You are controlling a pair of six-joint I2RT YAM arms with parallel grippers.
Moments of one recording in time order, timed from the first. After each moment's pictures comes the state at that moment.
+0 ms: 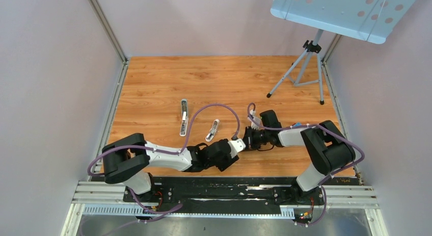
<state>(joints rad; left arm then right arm) -1.21 1.55 0.63 0.17 -0.21 -0.06 0.43 1.58 0.52 0.16 -0.76 0.51</state>
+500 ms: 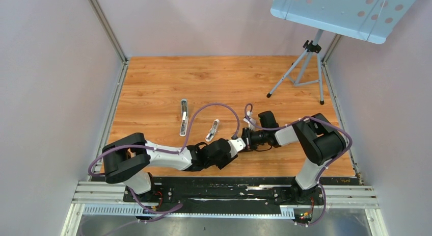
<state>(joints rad) -1.20 1.56 0.63 0.19 -0.19 -0.05 0.43 1.71 0.51 0.32 -0.92 0.52</state>
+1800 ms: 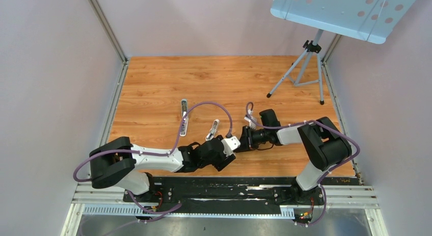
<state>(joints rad) -1.19 1.42 0.58 0.18 -0.21 -0.04 0.42 1.64 0.53 0.20 -0.92 0.48</state>
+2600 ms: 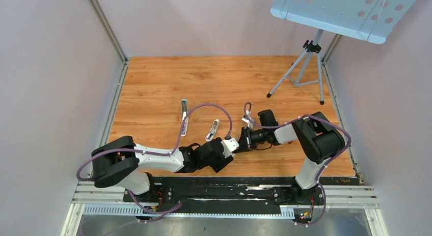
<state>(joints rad) -1.18 1.45 0.55 0.16 -0.20 -0.06 0.42 1.74 0.55 0.29 -1.01 0.49</state>
